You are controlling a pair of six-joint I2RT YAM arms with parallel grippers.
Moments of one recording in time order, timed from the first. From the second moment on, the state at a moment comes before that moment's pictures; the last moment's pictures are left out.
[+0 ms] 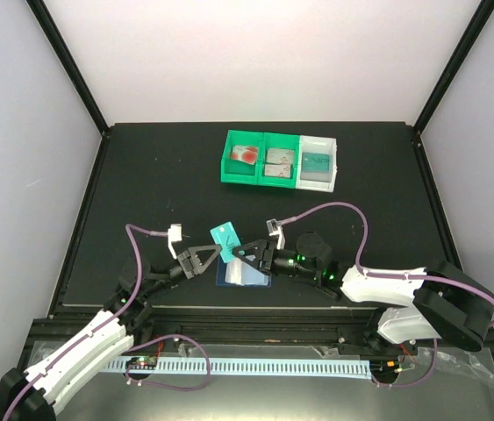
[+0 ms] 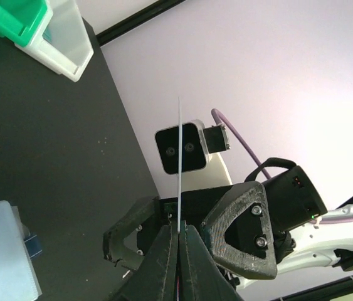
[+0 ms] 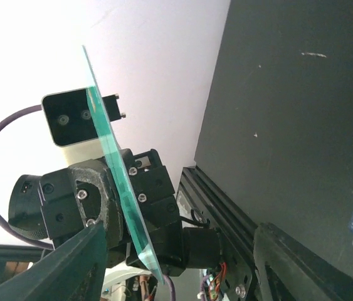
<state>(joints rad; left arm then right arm) -0.59 0.43 0.06 0.41 0.45 -1.15 0.98 1.31 0.42 0.73 -0.34 1.26</state>
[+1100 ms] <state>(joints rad) -0.59 0.33 0.22 0.04 0.66 -0.88 0.98 0.97 0.54 0.12 -0.62 0.60</state>
